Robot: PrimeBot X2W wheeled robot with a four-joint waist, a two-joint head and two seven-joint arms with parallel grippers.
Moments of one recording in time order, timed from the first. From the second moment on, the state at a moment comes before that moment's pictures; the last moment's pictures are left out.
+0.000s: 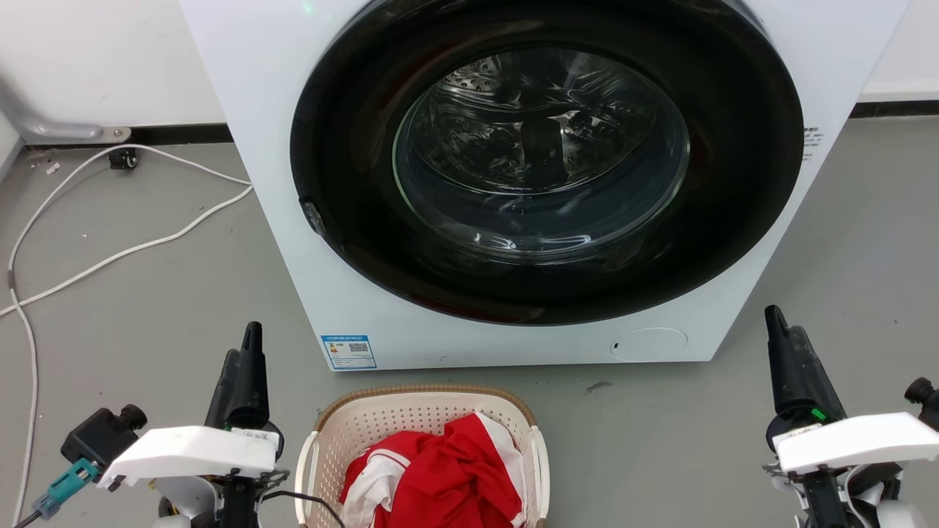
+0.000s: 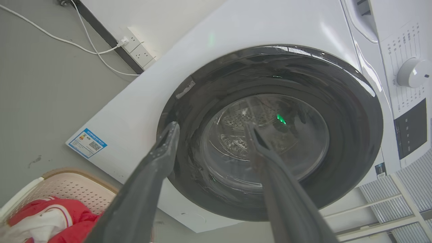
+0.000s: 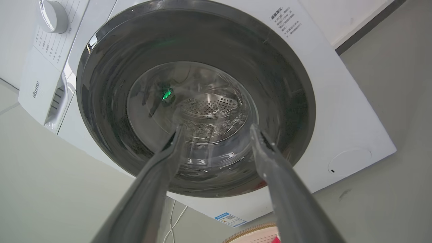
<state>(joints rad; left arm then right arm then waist) -0.07 0.05 0.07 0.12 -1.01 -0.07 -0.04 -0.06 -0.05 -0.05 0.10 0.88 0.13 -0.04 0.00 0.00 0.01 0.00</state>
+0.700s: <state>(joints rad) -0.05 0.05 0.06 0.07 -0.70 -0.06 -0.11 -0.02 -0.05 -0.03 0.06 0.56 0.13 -0.11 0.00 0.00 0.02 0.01</state>
